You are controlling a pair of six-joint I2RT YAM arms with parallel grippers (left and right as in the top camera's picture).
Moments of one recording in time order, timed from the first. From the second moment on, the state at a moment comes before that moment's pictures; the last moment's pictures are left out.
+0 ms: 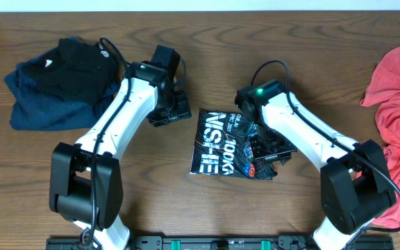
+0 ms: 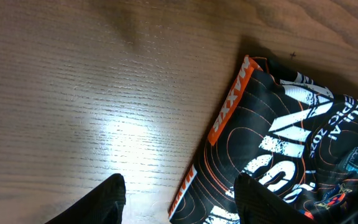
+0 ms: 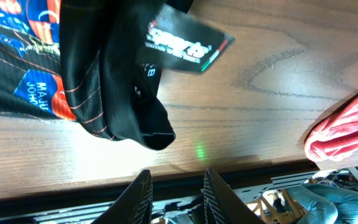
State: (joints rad) left arm -0.32 1.83 1.42 -1.04 0.20 -0.53; right arm 0.52 1.84 1.33 -1.46 0.09 0.43
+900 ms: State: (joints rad) left arm -0.37 1.89 1.41 -0.62 0.23 -0.40; right arm 0.46 1.84 1.20 -1.19 -0.15 0.38
